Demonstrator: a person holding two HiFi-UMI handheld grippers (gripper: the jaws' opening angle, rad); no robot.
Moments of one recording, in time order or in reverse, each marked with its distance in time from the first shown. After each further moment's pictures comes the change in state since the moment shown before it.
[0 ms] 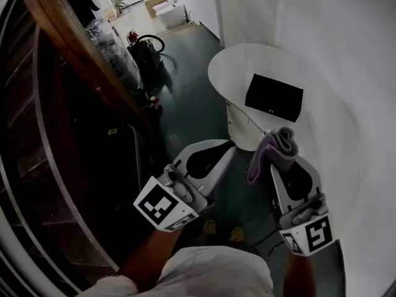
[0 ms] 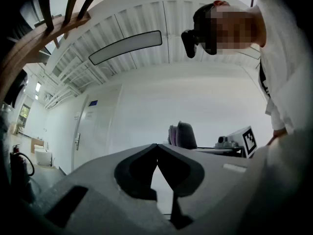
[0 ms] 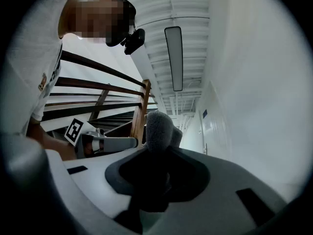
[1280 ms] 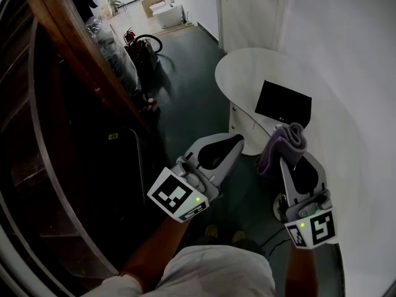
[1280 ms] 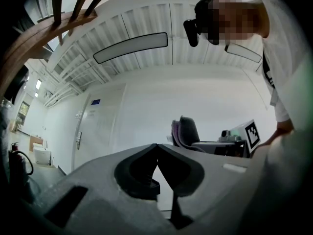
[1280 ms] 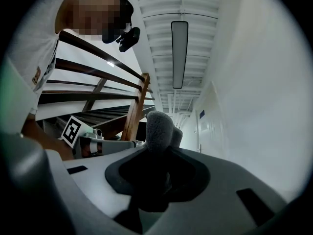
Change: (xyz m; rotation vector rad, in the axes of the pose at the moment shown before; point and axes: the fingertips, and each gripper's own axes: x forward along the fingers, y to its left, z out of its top) left arm -0.011 0.064 -0.018 -0.018 -0.007 -0.013; right arm 0.053 0.006 -0.015 -0.068 0.036 -0.077
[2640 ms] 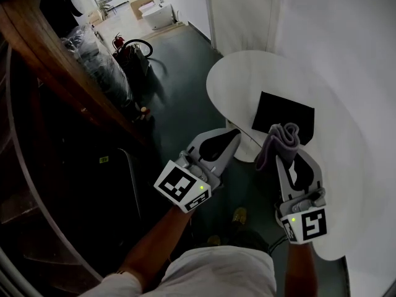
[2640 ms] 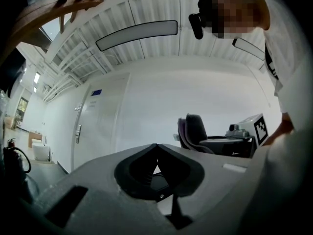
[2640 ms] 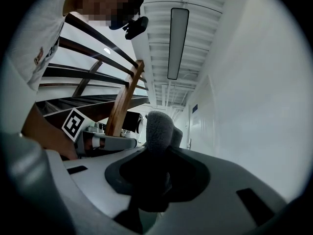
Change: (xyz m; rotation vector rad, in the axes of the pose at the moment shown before) left arm 0.085 0.101 -0.064 -0.020 0.065 -0.010; right arm 0.078 -0.077 -0.065 -0.069 0.082 -0.094
